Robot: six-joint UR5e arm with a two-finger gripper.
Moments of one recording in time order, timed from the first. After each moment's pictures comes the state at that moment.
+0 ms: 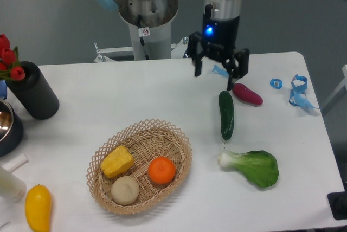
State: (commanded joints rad) arm 2.63 -1.56 -1.81 -1.02 1.15 1.07
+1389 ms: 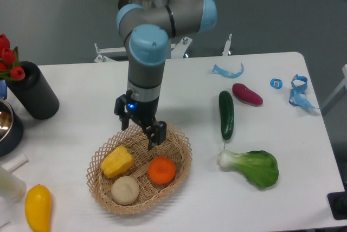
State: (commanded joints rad) arm 2.27 -1.88 -1.80 -0.82 1.34 0.98
